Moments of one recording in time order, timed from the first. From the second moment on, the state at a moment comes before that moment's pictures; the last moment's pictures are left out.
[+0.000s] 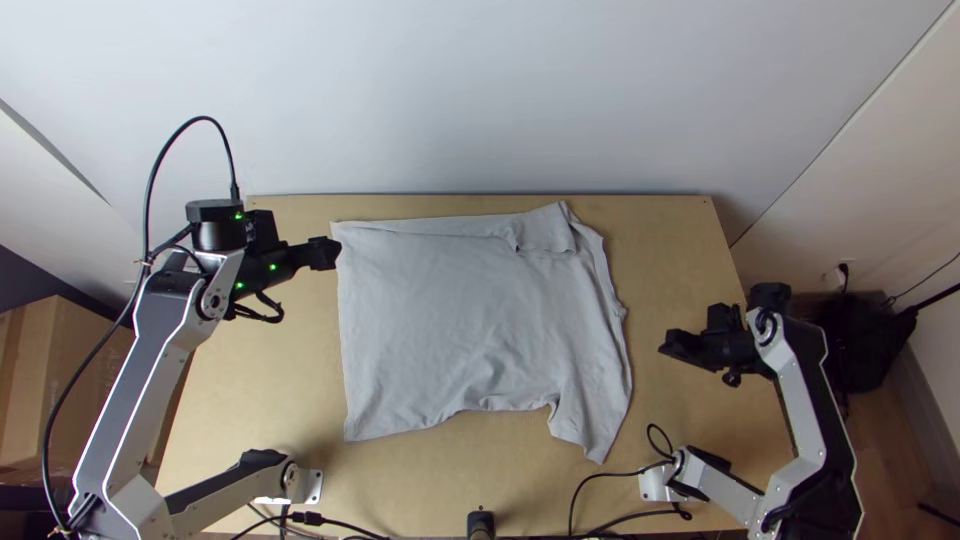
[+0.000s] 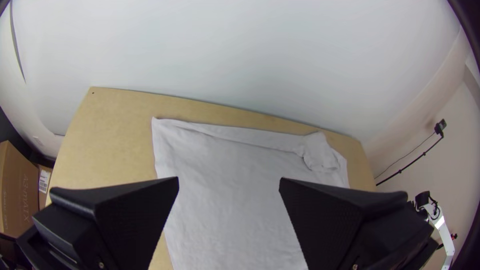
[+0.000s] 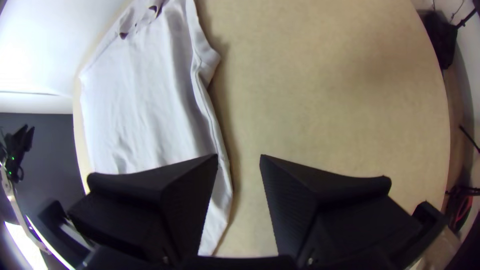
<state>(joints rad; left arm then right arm) -0.10 1.19 1.33 -0.77 0.15 -0.29 -0.34 1.19 0.84 -1.01 -0.43 -0.09</state>
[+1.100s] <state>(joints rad) -0.10 1.19 1.29 -0.77 0.12 -0.25 -0.02 1.28 0.68 -0.81 -0.30 -0.01</state>
